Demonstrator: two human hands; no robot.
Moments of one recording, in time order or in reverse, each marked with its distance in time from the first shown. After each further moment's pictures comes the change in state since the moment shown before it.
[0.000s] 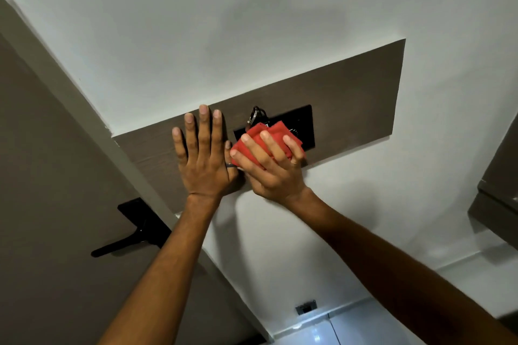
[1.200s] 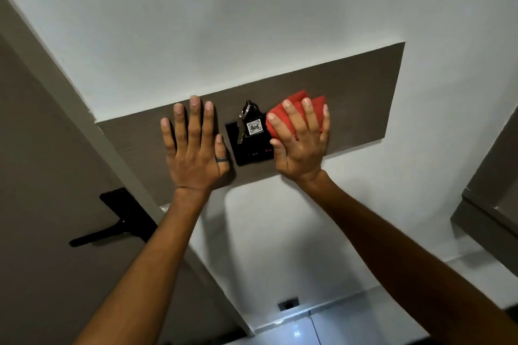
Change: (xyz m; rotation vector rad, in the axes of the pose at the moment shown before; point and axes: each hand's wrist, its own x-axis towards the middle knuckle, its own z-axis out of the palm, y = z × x) left_hand -0.003 0.000 0.004 0.044 -0.014 0.002; right_hand 0.001 0.064 -0.001 0.033 -0.061 0.216
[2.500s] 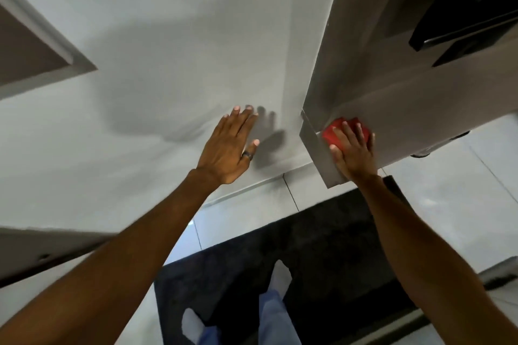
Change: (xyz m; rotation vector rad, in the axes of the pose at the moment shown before) left_hand -0.067 0.574 0.040 -0.853 -1.219 0.084; right_hand -0.280 0.552 -0.362 -0.240 -1.491 0.754
